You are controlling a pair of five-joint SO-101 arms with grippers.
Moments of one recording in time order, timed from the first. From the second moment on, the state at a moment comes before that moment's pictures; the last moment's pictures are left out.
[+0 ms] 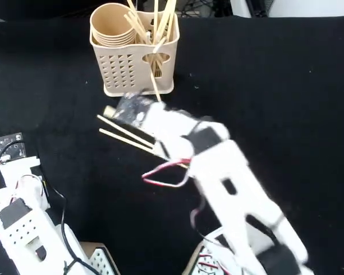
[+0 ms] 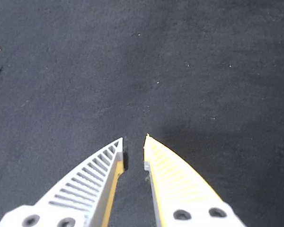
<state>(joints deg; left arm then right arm) -42.8 -69.5 80.1 54.8 -22.2 -25.7 -31.9 35.8 58.6 39.2</state>
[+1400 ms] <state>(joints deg) -31.4 -69.6 87.0 54.8 -22.2 -12.9 -5.6 6.0 -5.7 -3.6</state>
